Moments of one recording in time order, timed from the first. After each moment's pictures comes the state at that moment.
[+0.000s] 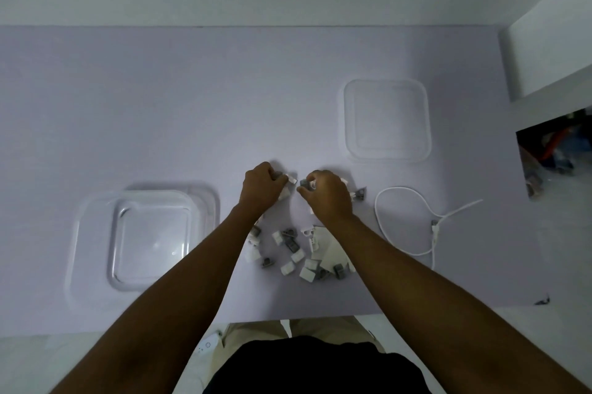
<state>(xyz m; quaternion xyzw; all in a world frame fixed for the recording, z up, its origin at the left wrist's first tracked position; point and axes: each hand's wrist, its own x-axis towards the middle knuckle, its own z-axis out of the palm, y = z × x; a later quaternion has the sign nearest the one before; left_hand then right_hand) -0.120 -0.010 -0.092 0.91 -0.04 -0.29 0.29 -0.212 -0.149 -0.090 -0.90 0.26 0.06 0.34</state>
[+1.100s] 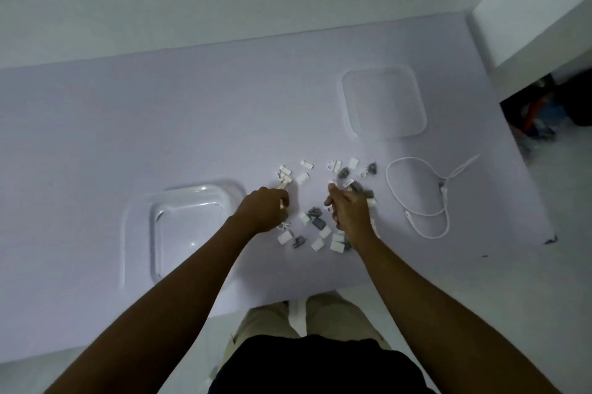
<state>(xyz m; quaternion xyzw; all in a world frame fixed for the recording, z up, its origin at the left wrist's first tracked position) -0.151 0.080 -0.036 0.87 -0.35 -0.34 0.09 -0.290 -0.082 -0.060 -0.60 0.47 -0.04 0.65</state>
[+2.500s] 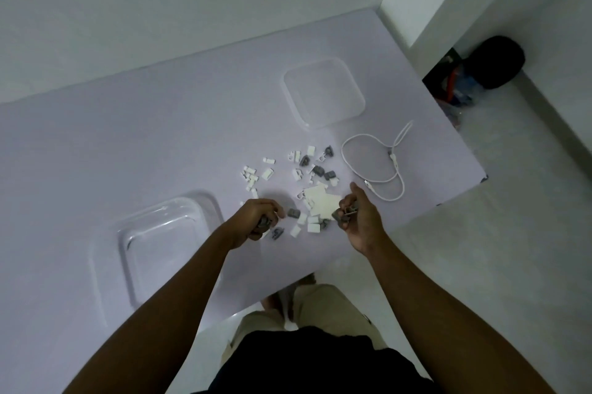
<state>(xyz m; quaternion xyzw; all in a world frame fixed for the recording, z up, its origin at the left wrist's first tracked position) -0.183 0.085 -0.032 0.63 -0.12 -0.64 0.42 -0.382 -0.081 -0.025 -0.28 0.53 -0.16 0.78</state>
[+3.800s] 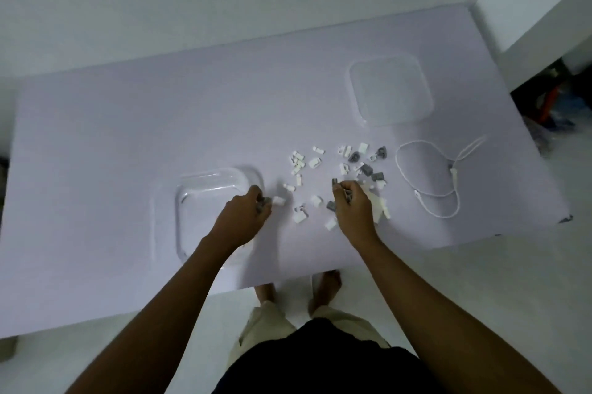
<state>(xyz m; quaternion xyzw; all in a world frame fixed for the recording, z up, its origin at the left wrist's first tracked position) -0.185 0.176 -0.005 0.91 -0.27 -0.25 0.18 -0.320 -0.027 -0.039 -0.71 0.41 -0.09 0.56</state>
